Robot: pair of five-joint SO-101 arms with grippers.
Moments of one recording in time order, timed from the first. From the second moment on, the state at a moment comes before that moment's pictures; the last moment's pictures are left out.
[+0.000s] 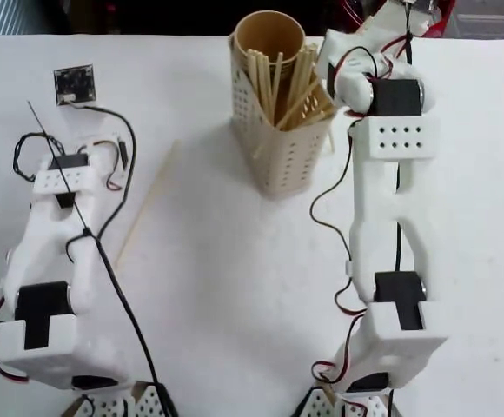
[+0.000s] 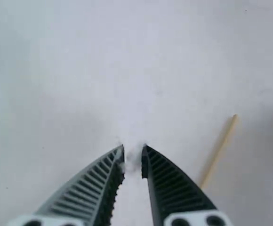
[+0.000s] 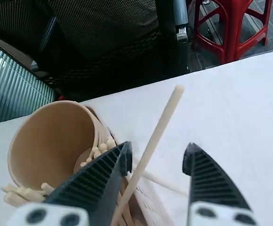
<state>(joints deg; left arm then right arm) -15.1 4.9 25.0 32.3 3.0 -5.9 11.0 -30.9 61.6 -15.8</state>
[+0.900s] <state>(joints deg) -15.1 4.9 25.0 32.3 3.0 -6.2 16.5 -33.8 56.4 -15.8</state>
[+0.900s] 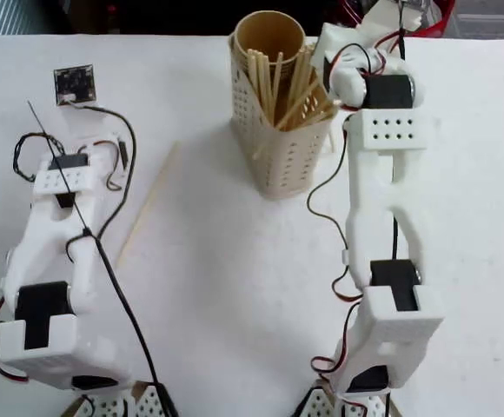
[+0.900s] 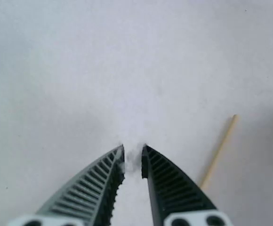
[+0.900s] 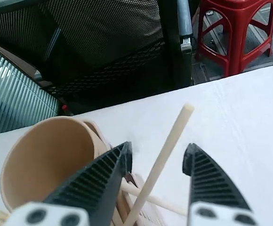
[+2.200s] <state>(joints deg) -15.1 4.9 25.0 32.3 3.0 2.2 17.1 -50.1 57.3 -15.3</state>
